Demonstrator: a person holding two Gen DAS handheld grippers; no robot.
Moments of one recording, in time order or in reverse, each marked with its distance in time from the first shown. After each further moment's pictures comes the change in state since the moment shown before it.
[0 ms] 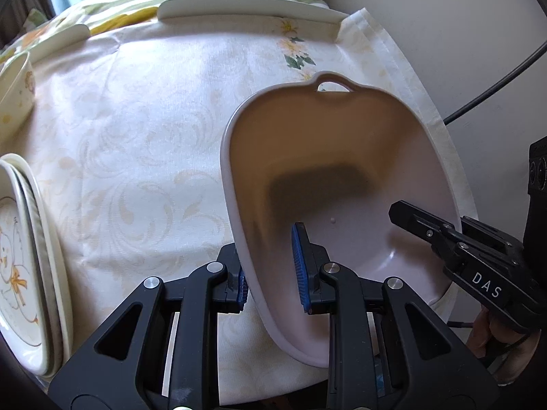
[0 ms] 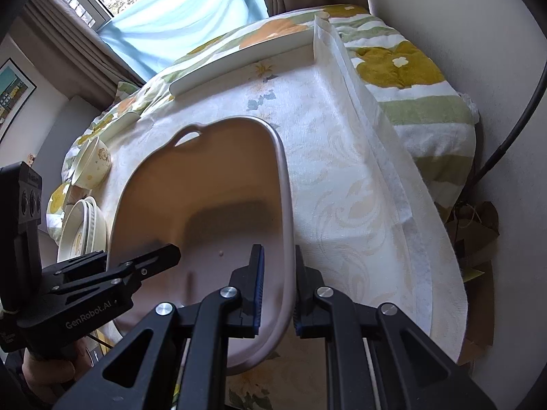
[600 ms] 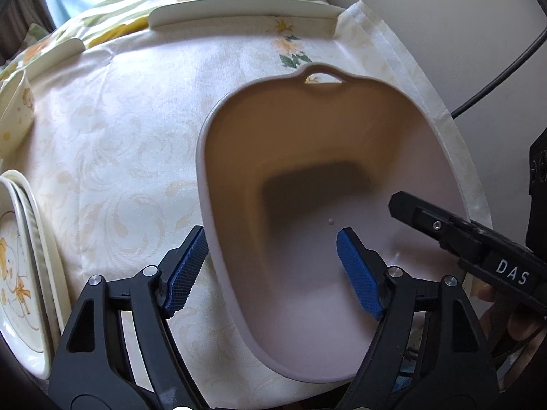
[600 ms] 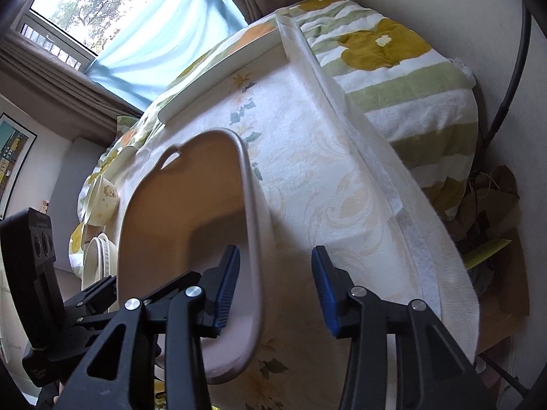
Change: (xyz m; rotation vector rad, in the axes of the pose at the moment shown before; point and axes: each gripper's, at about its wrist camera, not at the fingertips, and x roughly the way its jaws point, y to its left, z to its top) left arm 0.014 -0.007 0.006 0.031 0.003 0.052; right arm 0.002 -0.029 -0.004 0.178 -0.026 0.089
